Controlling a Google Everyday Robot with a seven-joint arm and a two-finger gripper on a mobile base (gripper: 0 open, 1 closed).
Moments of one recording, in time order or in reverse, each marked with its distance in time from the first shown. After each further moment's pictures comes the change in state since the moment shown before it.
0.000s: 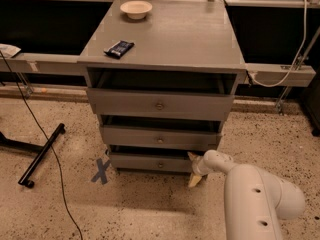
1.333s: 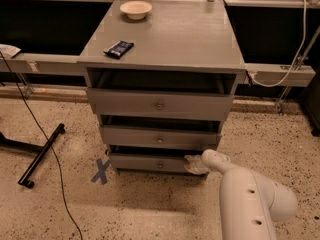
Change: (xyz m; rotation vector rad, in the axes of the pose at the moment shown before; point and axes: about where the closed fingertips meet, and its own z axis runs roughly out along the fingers) arm -0.004 -0.003 0.023 0.012 -0.018 0.013
